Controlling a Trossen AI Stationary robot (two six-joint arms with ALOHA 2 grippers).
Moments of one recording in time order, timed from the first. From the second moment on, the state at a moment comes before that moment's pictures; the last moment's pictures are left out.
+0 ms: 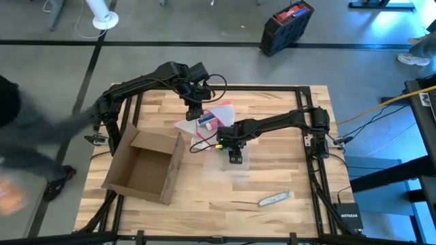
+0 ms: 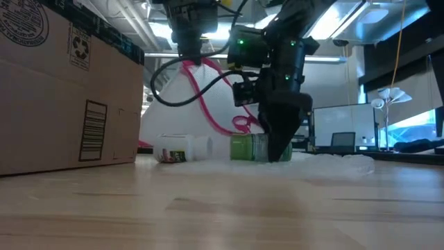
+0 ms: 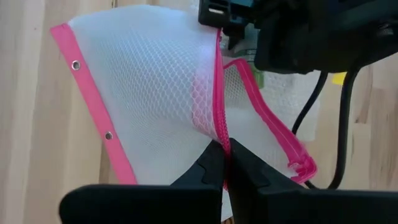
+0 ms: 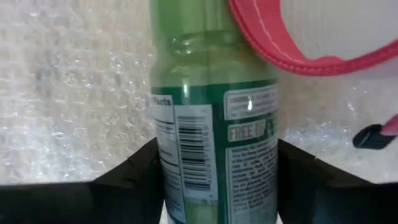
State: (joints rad) left arm 0.44 1.81 1.83 -1.27 0.32 0.29; right arm -0.06 1.96 1.28 -0.69 -0.06 0.00
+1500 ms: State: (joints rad) left arm 0.41 1.81 1.83 -1.28 0.32 0.29; right arm -0.08 1.83 1.43 -0.54 -0.05 0.21
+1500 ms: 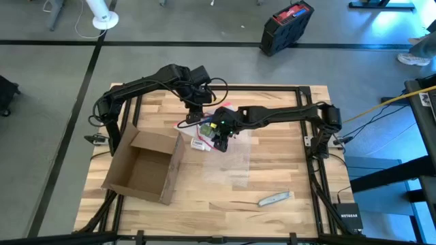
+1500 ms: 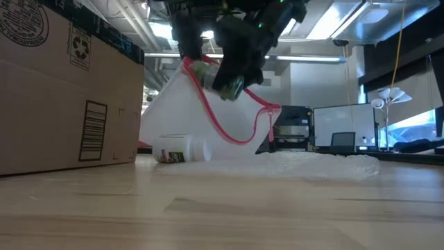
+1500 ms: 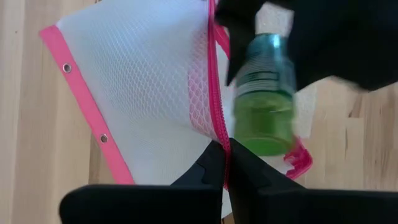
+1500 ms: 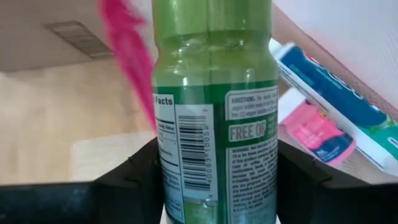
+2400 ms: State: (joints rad) left arm 0.39 1.81 1.83 -1.29 0.32 0.29; right arm -0.13 1.83 1.44 -0.54 0.03 0.36
